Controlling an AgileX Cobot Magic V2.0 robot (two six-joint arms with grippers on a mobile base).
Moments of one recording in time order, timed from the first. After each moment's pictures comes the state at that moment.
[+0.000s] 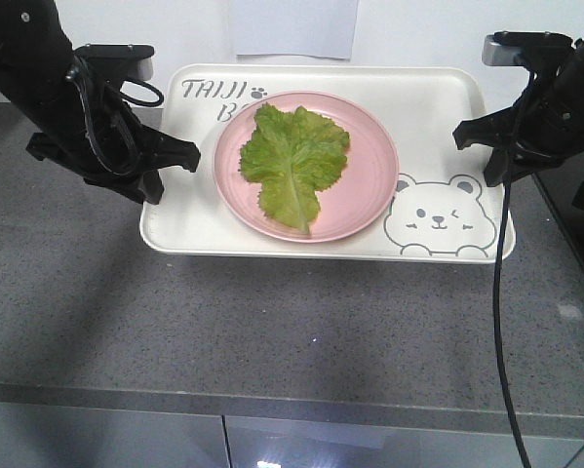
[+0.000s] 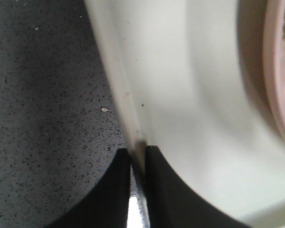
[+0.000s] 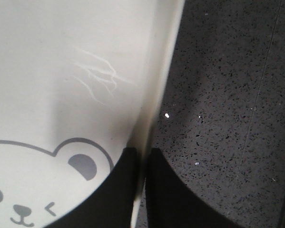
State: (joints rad) left arm -0.33 1.77 -1.77 -0.11 1.24 -0.09; right arm 0.06 1.80 -1.79 0.16 1.25 -0.14
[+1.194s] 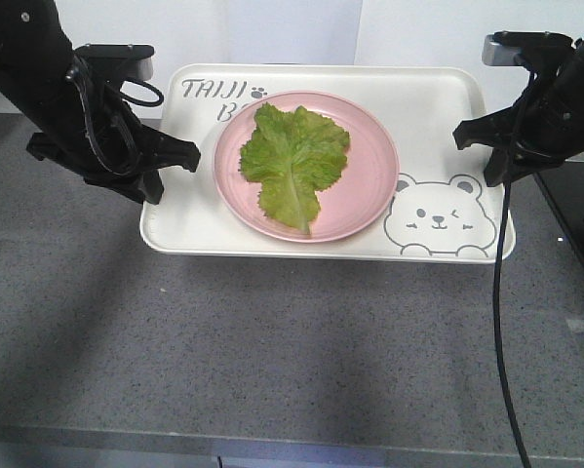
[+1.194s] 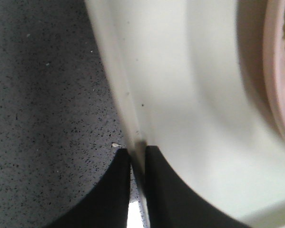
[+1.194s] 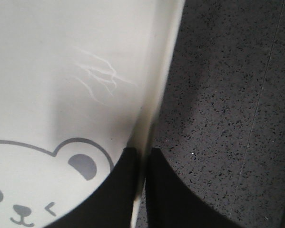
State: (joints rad) left arm -0.33 1.77 -1.77 -0.11 1.24 -0.09; right arm 0.06 1.80 -1.79 0.16 1.25 -0.14
